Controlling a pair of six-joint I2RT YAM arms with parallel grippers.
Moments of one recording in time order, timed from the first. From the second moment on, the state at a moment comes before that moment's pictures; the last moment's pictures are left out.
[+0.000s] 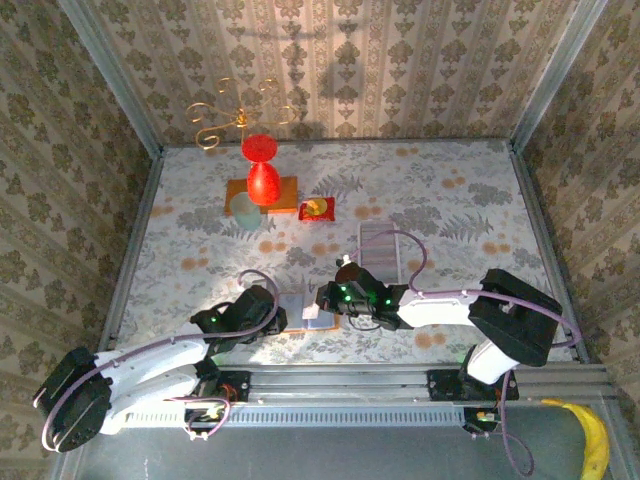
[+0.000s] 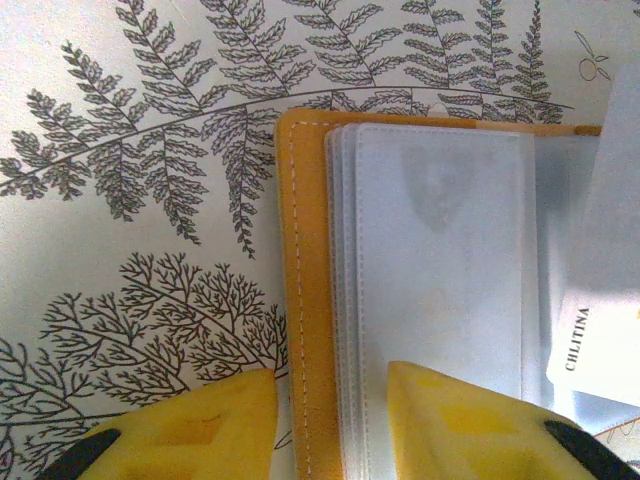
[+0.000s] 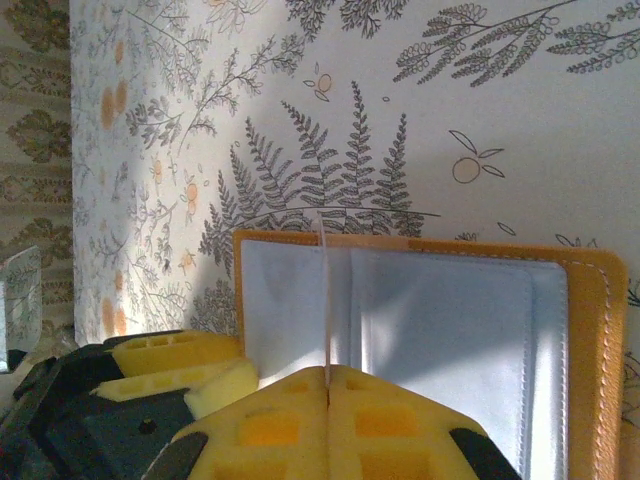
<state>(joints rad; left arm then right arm) -0.90 0.90 0.26 -0.31 -0.08 -0.88 0.96 1.57 0.64 0.27 -0.04 1.13</state>
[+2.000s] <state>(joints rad) -0.90 0.89 0.24 -0.29 -0.08 -0.90 0.98 1.61 0.60 0.40 -0.06 1.23</state>
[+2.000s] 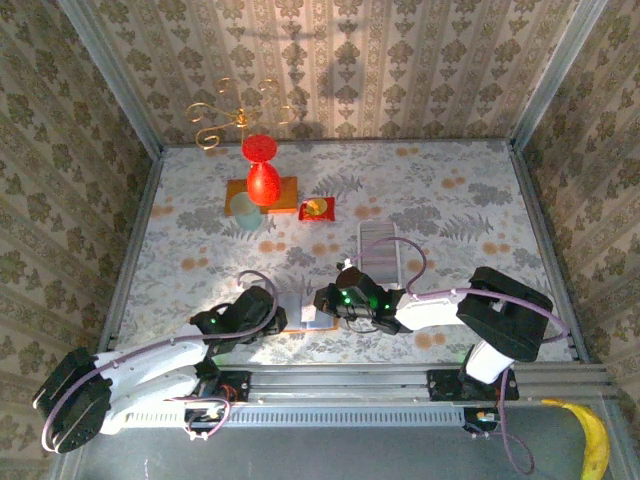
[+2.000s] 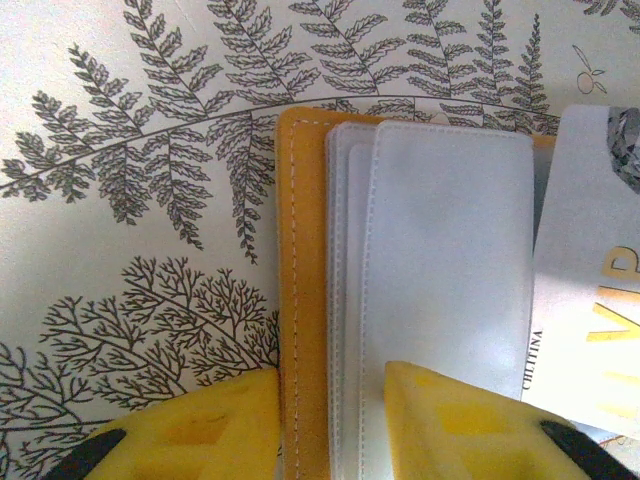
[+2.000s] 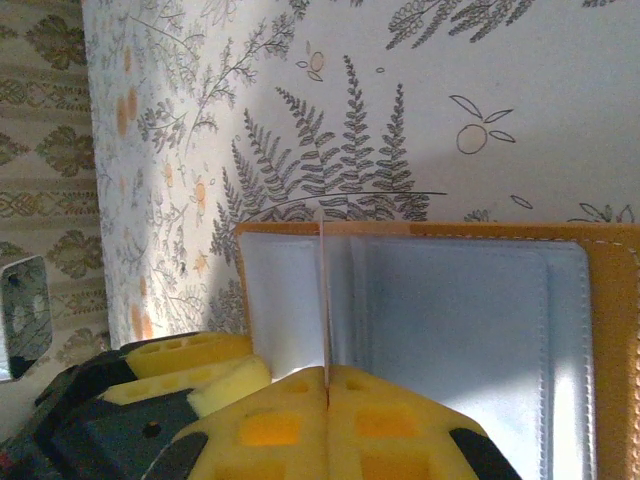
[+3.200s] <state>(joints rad) -0.90 0.89 0.24 -0.28 -0.08 -0.91 1.01 1.65 0.56 0.51 -0.06 1.31</state>
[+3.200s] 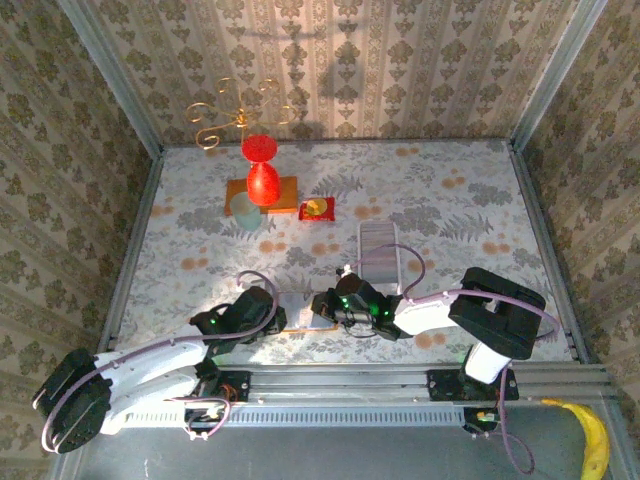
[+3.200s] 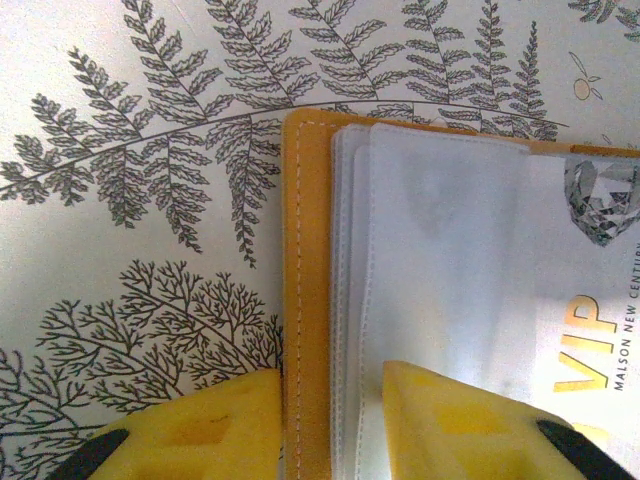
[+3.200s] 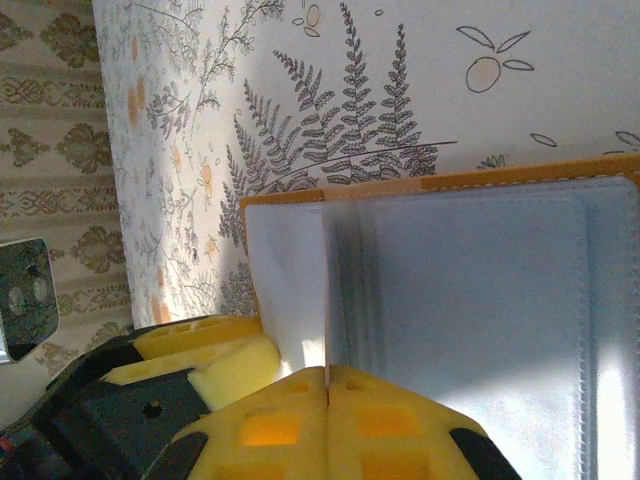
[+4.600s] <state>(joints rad) -0.90 0.85 0.21 -0.27 -0.09 -0.91 1.01 1.66 0.70 0.16 -0.06 1.11</state>
